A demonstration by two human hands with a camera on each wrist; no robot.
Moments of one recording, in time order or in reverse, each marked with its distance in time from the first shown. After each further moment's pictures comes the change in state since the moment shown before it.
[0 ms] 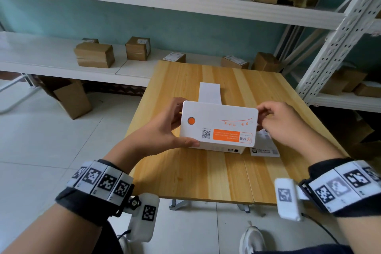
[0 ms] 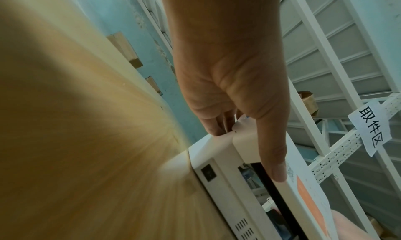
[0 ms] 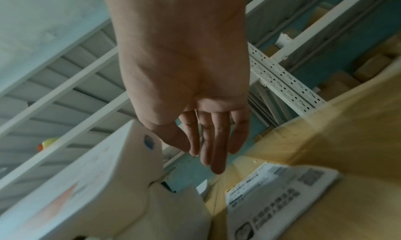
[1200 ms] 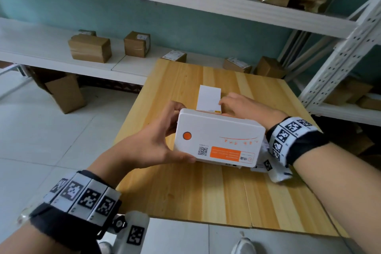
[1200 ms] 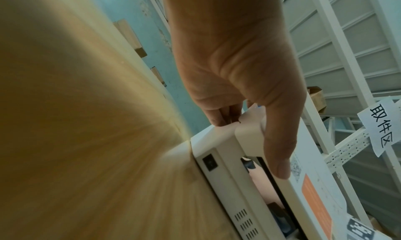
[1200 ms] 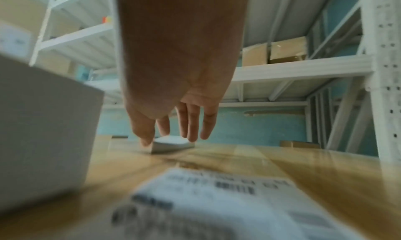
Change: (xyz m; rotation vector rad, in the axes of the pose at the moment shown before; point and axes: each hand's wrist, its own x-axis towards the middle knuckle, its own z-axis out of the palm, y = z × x) left_hand 0.006 0.003 -0.002 0.000 -0.047 0.103; right_hand 0.114 -0.012 0.031 -0.648 -0.372 -0.465
